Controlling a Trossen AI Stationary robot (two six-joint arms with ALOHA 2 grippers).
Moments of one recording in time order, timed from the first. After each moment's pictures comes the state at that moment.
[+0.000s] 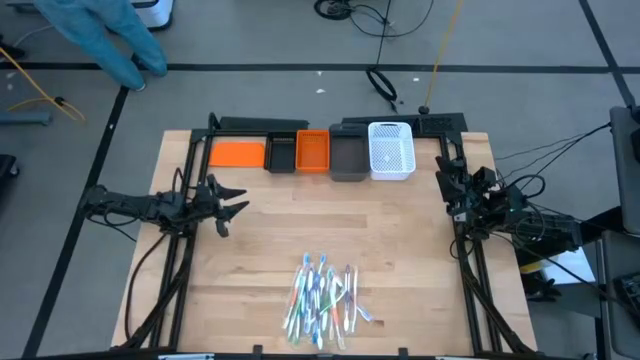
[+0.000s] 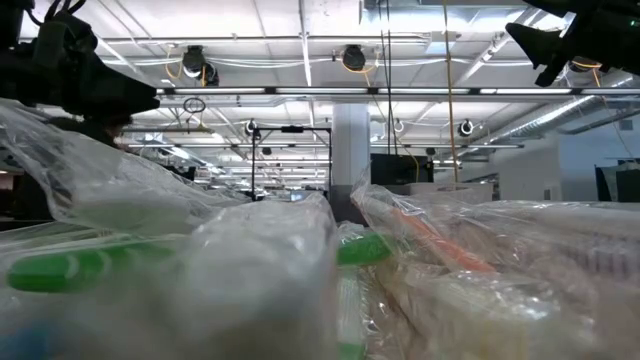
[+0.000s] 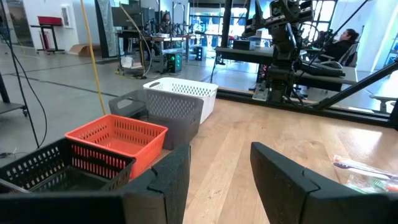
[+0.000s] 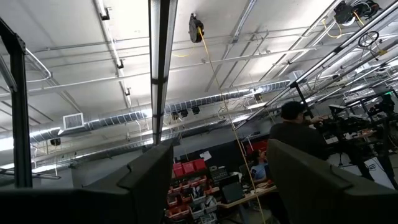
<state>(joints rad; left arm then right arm) -0.19 0.04 0.05 -0.03 -0.50 -0.08 -0.16 0.01 0.01 0.66 0.21 0.22</state>
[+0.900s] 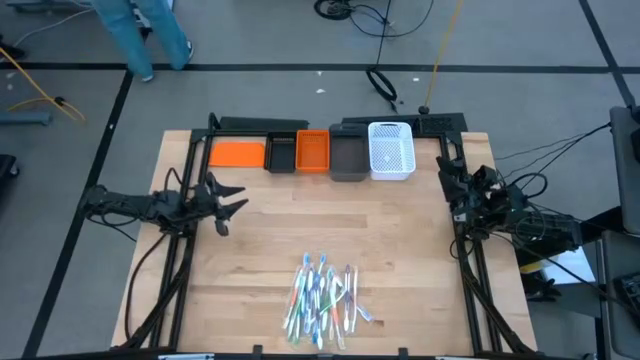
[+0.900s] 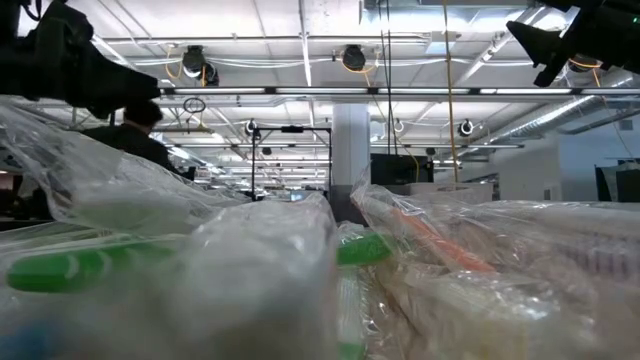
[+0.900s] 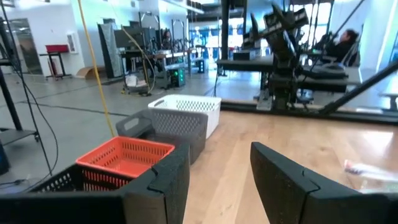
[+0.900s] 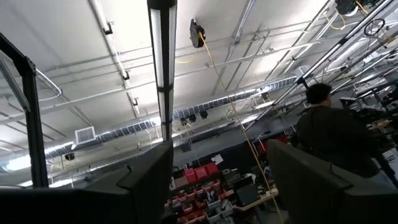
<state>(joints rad) -0.19 0.04 0.05 0.05 -0.50 0.04 -0.15 0.01 0.02 0.68 0.21 0.30</state>
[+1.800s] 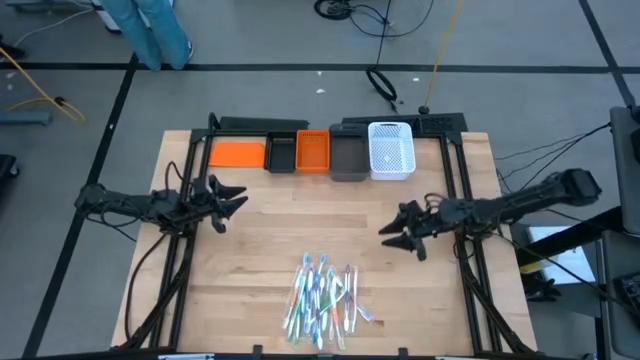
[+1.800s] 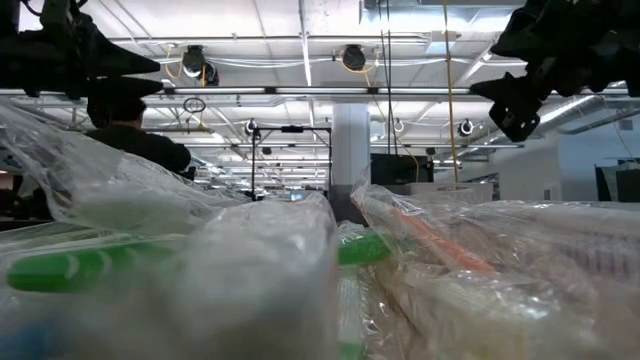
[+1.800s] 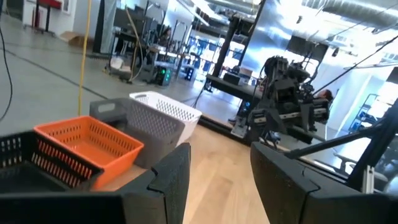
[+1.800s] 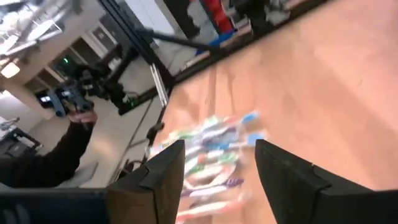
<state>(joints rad) -0.19 0.10 0.05 0.15 -0.49 -0.30 0.21 0.82 0.22 0.44 -0.05 0.60</state>
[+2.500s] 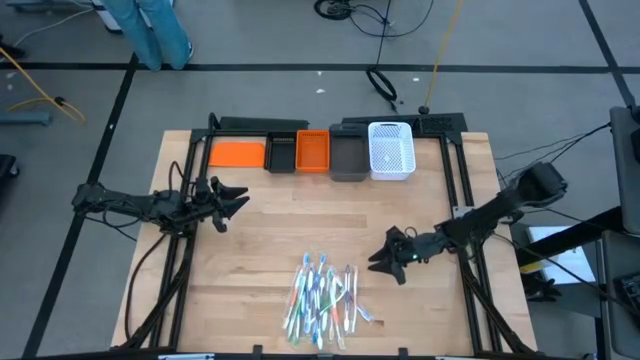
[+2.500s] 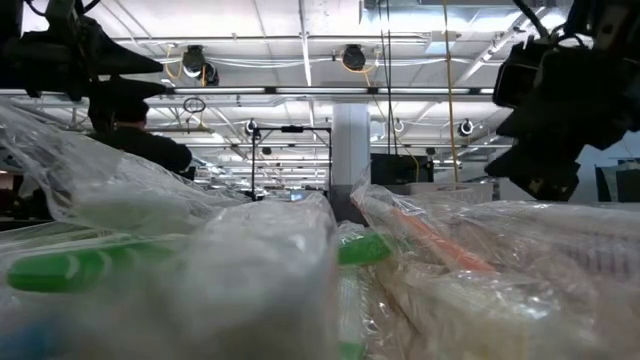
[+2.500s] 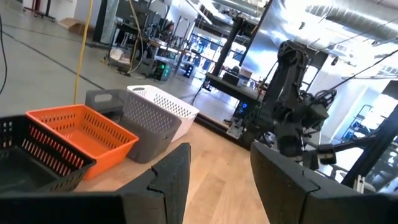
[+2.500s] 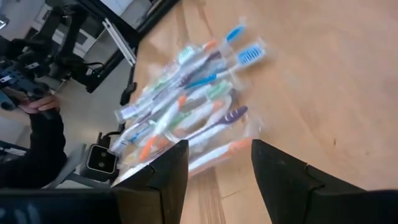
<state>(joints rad) -0.19 0.15 0.05 0.19 -0.50 -0.37 0.44 1.41 0.26 0.75 0.16 0.91</state>
